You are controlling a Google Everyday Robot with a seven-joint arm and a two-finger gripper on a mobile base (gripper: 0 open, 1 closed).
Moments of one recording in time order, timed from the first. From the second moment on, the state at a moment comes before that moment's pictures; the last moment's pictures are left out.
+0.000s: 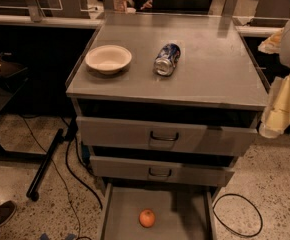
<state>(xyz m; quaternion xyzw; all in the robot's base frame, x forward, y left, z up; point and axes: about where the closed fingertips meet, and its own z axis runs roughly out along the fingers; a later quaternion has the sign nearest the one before) 0.438 -0.217 0.976 -0.60 0.78 -0.03 0.16</state>
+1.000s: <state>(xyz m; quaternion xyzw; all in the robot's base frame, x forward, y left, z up) 0.413 -0.203 0.898 -0.59 0.79 0.01 0.16</state>
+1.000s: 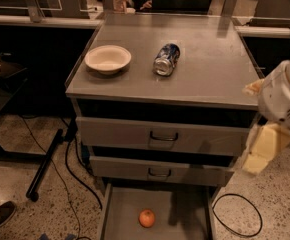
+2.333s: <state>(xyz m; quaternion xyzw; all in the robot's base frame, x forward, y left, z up) 0.351 -0.174 0.711 -0.55 0.82 0.15 0.11</state>
